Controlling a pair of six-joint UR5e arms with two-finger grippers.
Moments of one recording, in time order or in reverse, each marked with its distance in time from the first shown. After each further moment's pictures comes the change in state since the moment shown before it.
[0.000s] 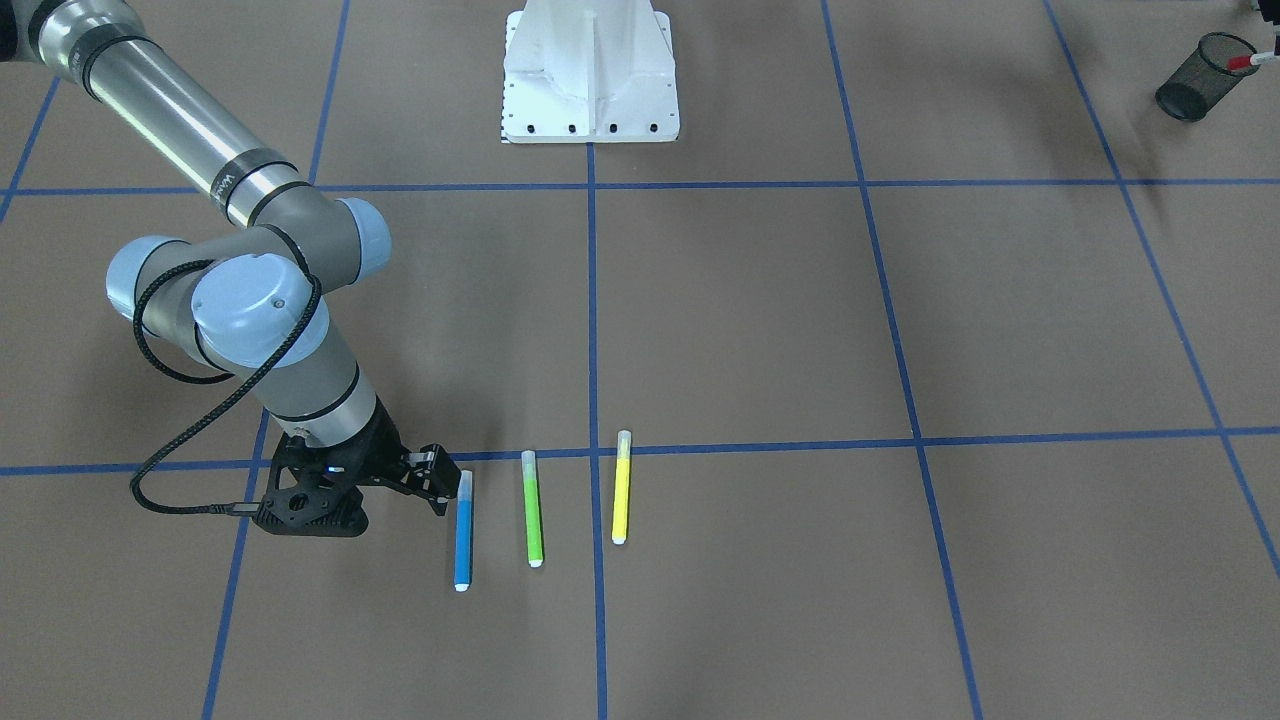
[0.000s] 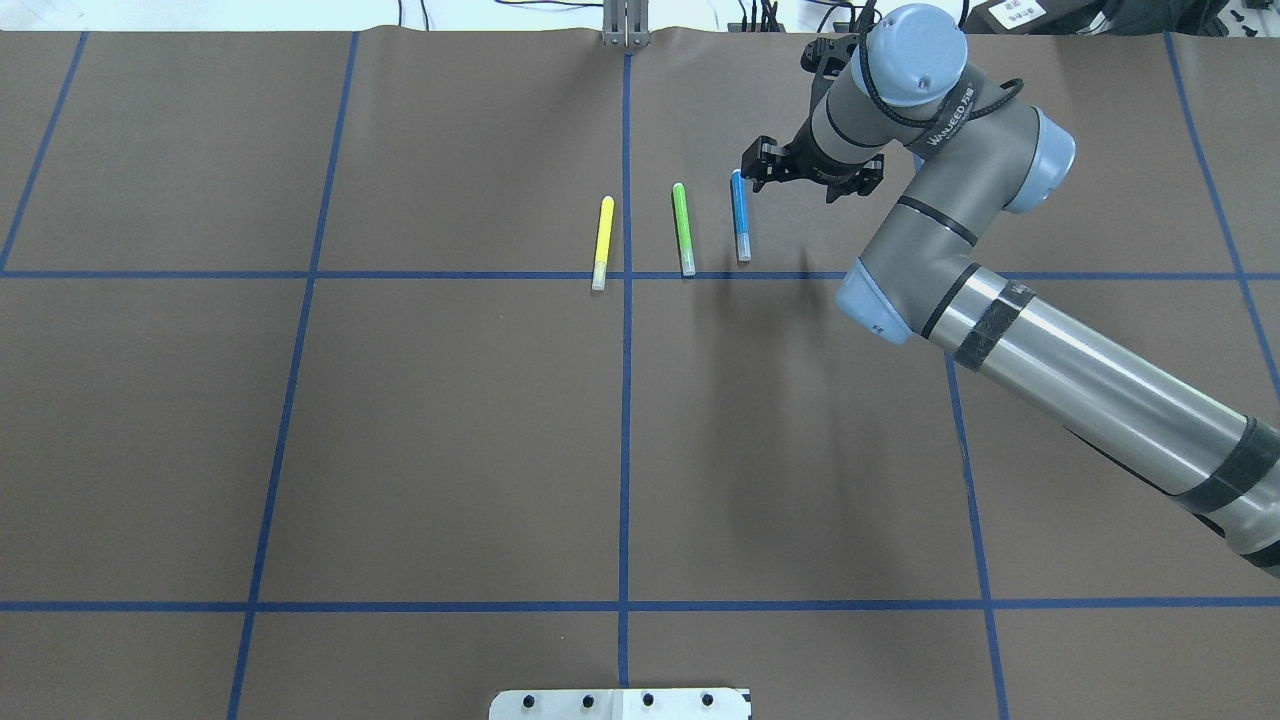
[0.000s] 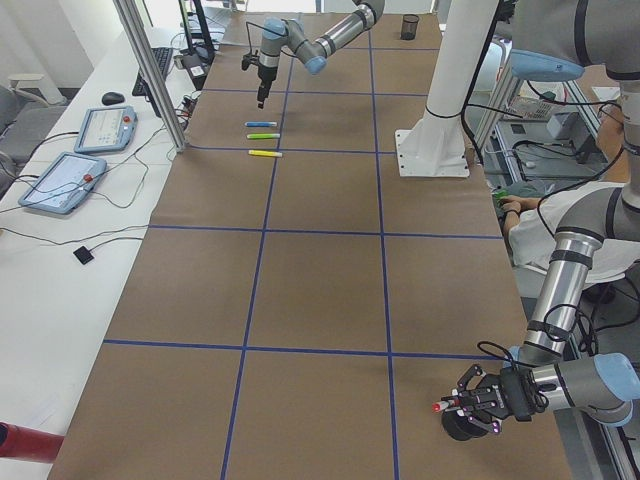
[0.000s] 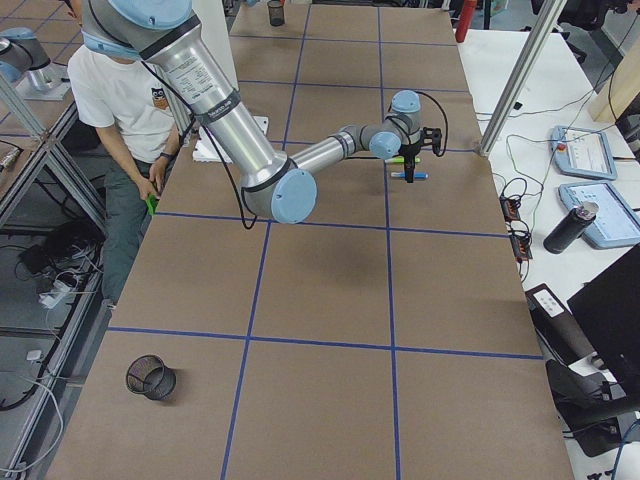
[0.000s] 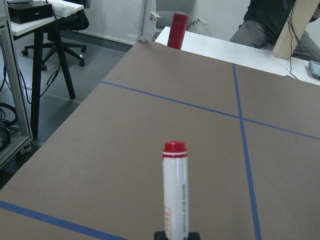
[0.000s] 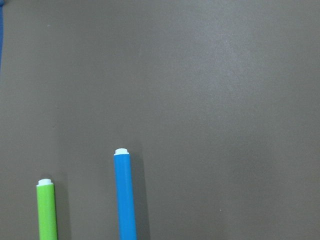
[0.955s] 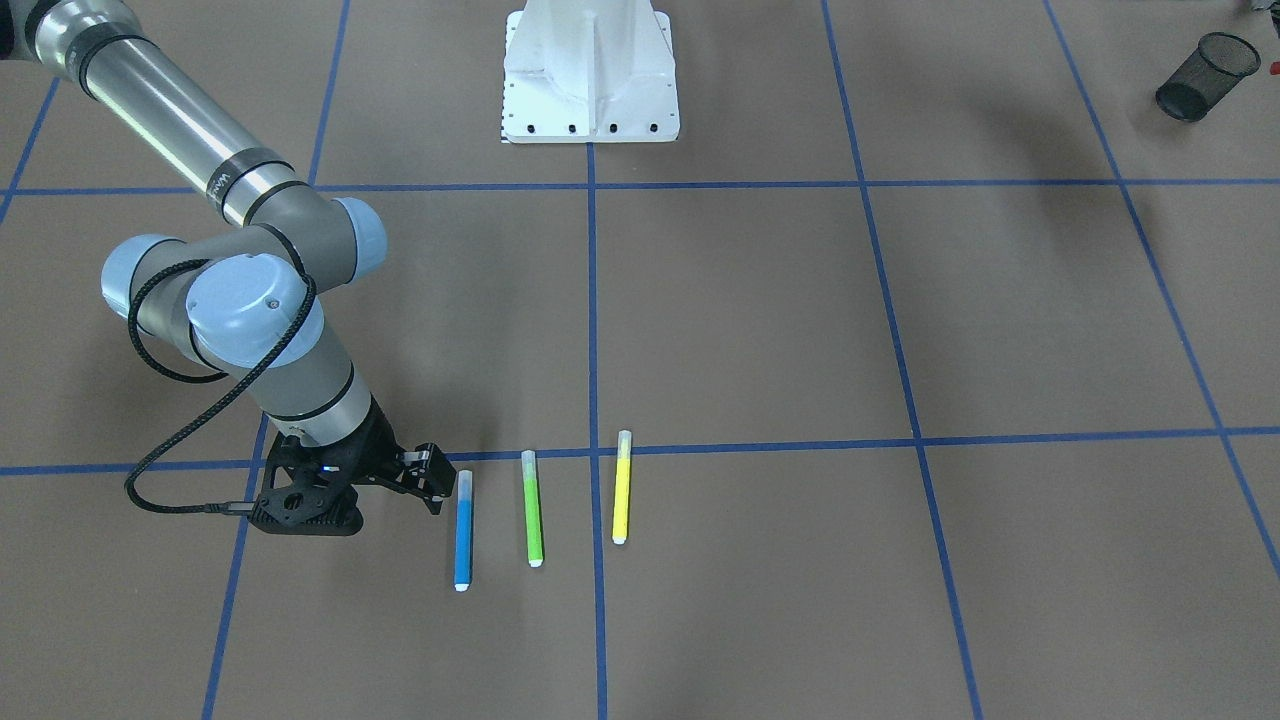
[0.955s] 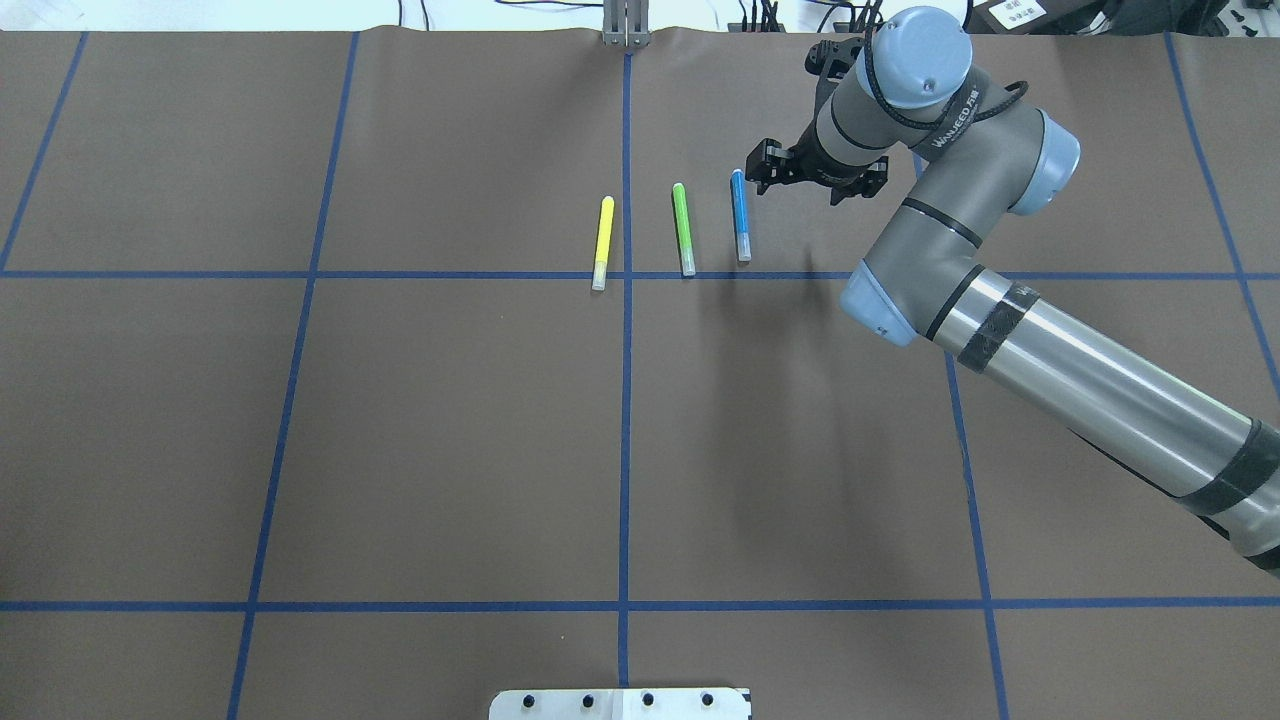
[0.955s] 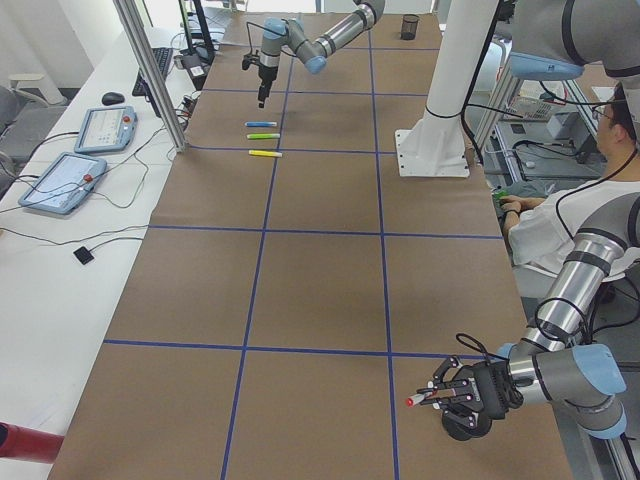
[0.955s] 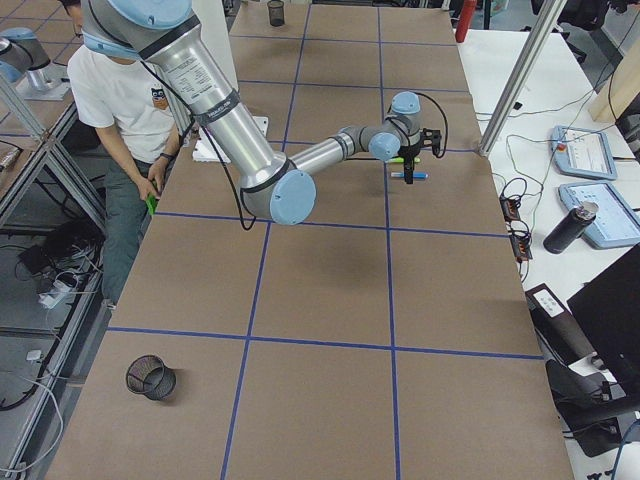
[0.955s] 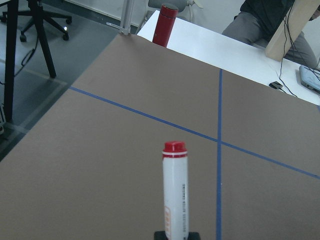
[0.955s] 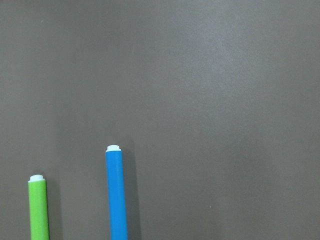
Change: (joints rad) left arm 0.193 -0.010 -0.122 -0.015 0.131 -0.274; right arm 0.001 -0.009 0.003 0.000 0.003 -0.008
